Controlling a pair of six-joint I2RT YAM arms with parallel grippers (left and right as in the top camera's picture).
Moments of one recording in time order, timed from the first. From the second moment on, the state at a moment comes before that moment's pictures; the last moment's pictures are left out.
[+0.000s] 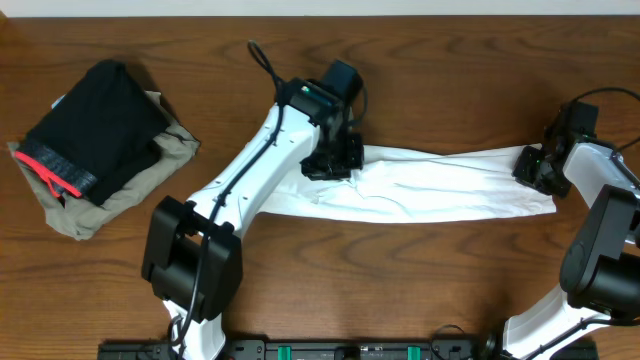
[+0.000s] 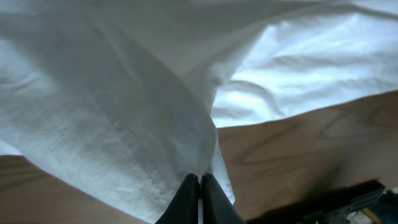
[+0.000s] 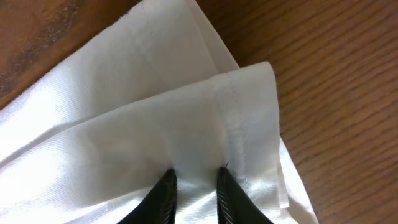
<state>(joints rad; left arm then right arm) -0.57 1.94 1.68 -1.18 0.31 -0.56 -0.32 1.87 1.10 -0.56 0.05 0.19</state>
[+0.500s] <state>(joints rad) -0.65 1.94 1.68 -1.17 0.28 -0.54 -0.32 1.87 1.10 -0.56 0.05 0.19</state>
